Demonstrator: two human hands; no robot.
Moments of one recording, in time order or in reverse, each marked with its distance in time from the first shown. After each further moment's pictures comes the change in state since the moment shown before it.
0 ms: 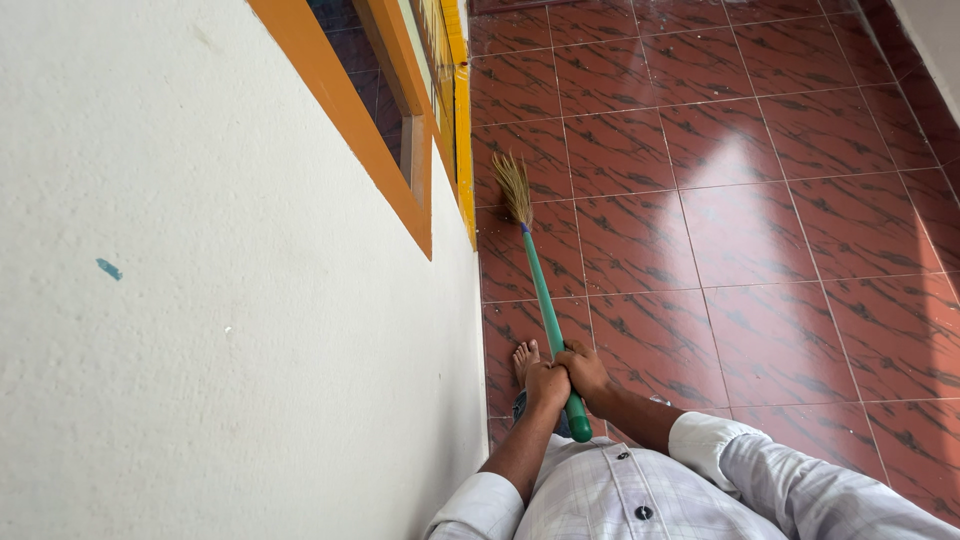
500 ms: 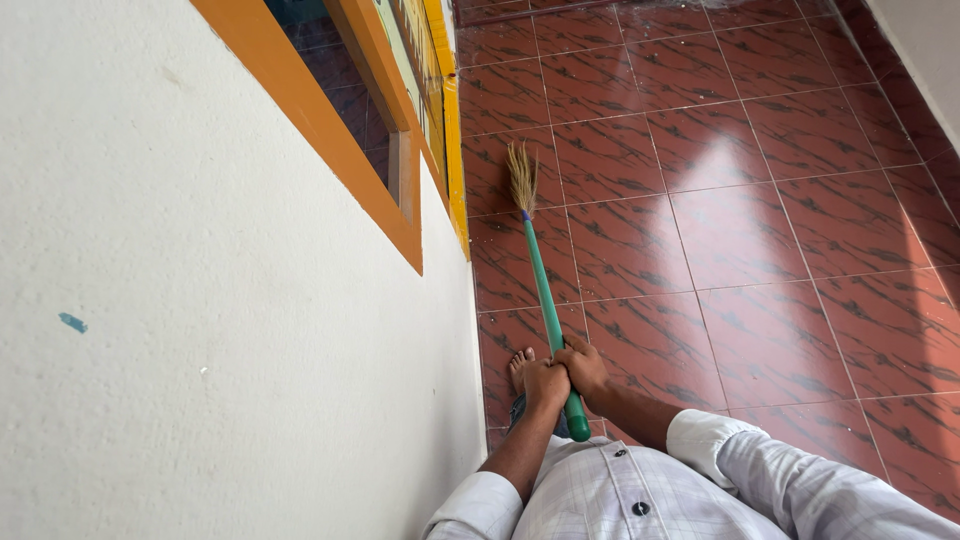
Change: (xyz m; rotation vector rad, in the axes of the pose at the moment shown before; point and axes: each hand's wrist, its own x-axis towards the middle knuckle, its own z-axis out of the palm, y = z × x) left_hand 0.012 0.018 0.002 -0.190 0.013 0.061; right_hand 0.021 -0.007 -0.013 -0.002 0.072 -0.127
